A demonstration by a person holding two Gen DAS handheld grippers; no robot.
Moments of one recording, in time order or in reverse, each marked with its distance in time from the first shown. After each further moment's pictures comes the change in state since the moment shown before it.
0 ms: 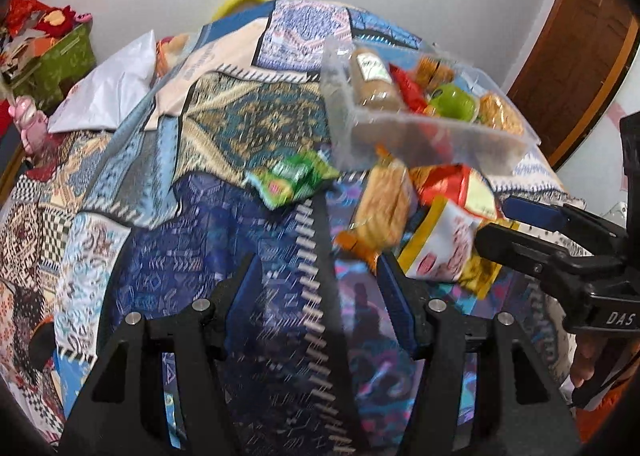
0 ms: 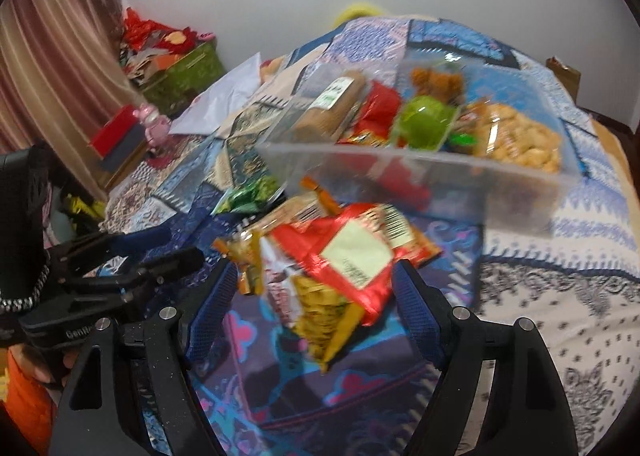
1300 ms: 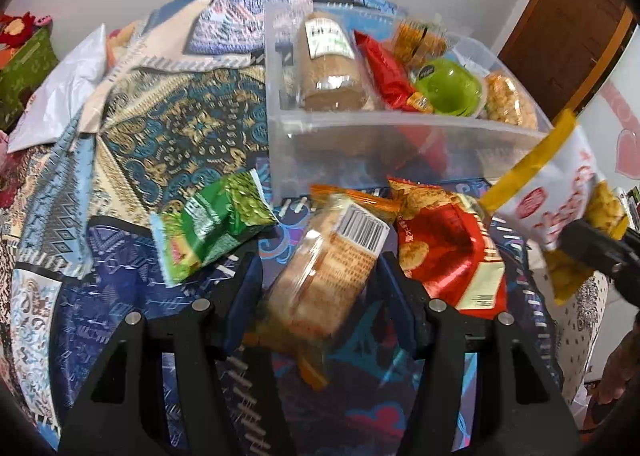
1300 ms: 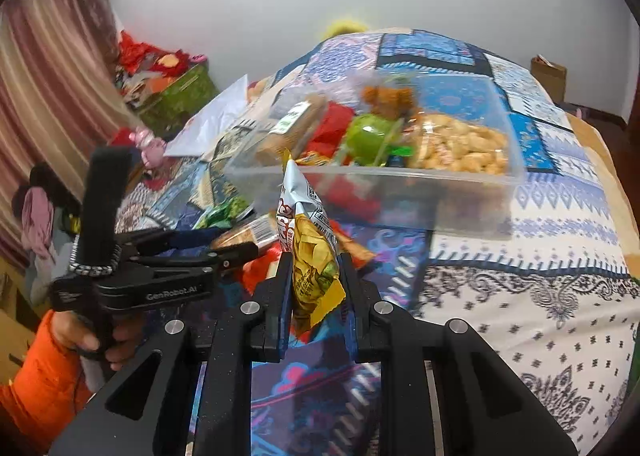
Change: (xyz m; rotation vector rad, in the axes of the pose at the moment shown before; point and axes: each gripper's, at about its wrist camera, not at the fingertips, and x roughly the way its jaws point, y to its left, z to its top) left arm 0.080 -0.035 0.046 0.062 0.099 -0.068; right arm -0.033 -0.046 -0.005 0.064 -0.086 -0.017
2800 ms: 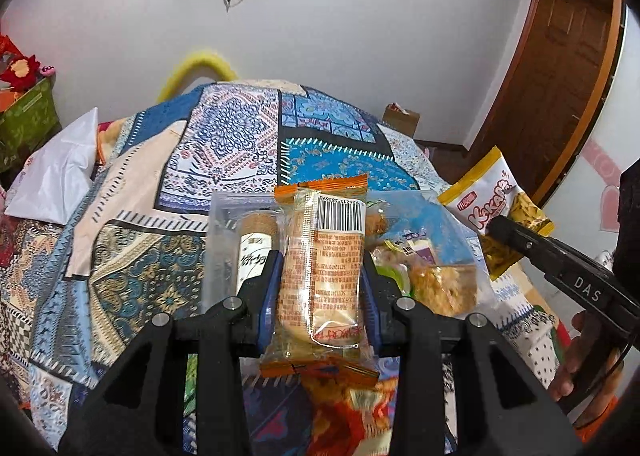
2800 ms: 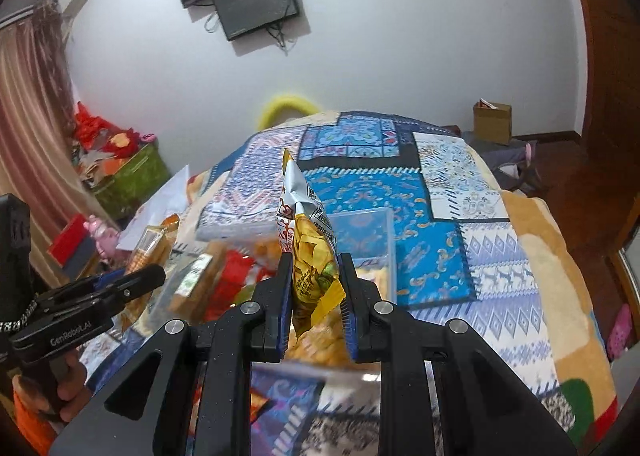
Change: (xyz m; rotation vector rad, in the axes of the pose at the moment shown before) left arm -0.051 -0.049 0.103 -0.002 -0.306 -0.032; right arm -0.015 -0.067 0.094 0.094 -0.231 -0.155
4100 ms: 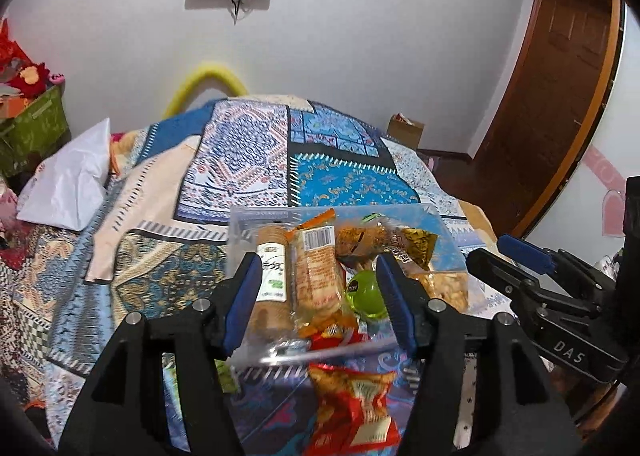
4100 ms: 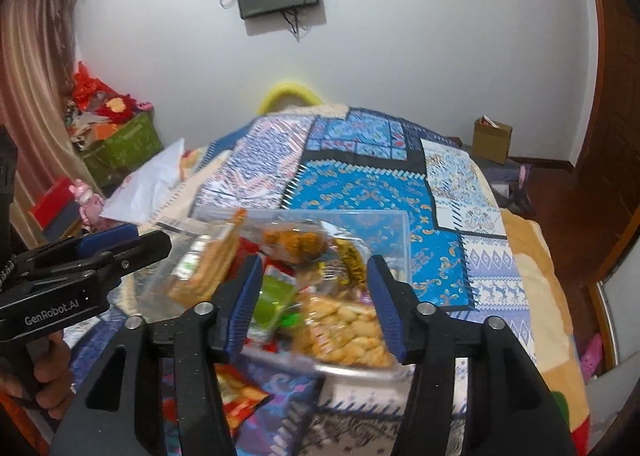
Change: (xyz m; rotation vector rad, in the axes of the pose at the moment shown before) left arm -0.045 0.004 0.003 0.002 -0.044 0.027; right arm -0.016 0.046 -0.003 -0.146 0.017 -0.044
